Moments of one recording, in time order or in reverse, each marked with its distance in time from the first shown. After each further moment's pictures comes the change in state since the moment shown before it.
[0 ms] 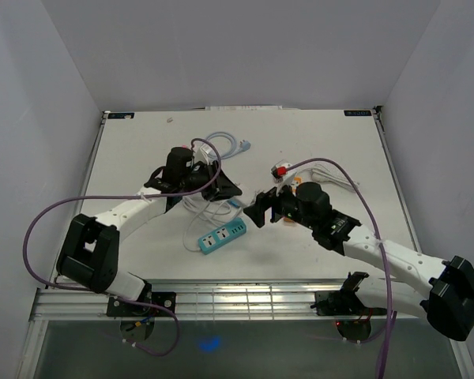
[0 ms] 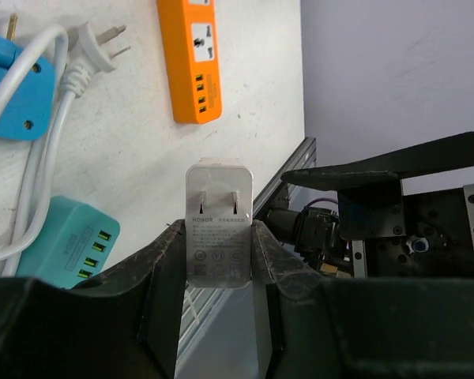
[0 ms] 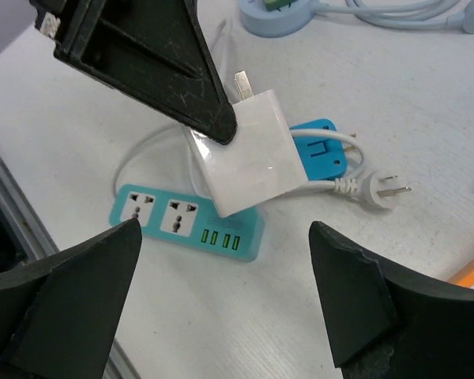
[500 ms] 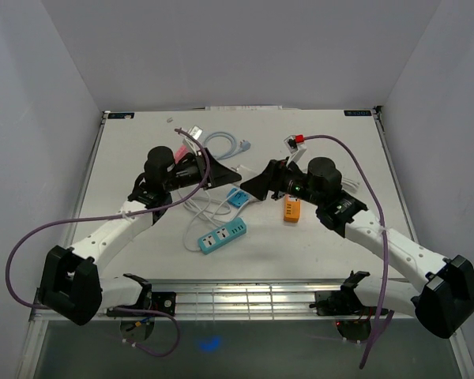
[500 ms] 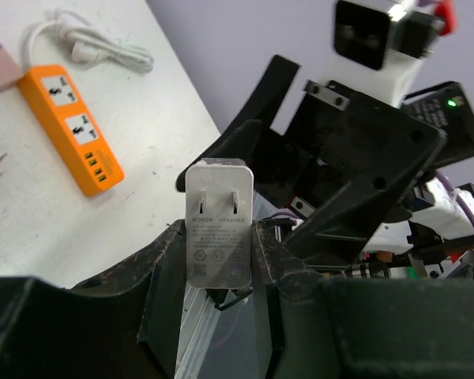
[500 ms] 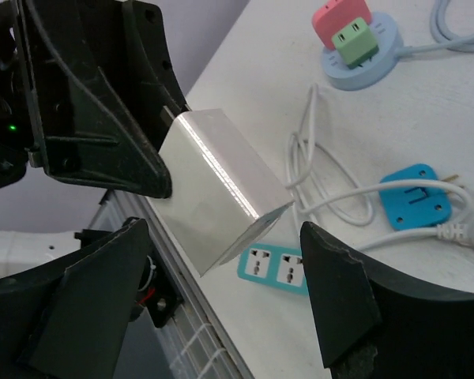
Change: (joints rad) left arm 0.011 -0.219 -0.071 0.316 0.052 -0.066; right arm -0.163 0.054 0.194 -0.008 -0.275 0.397
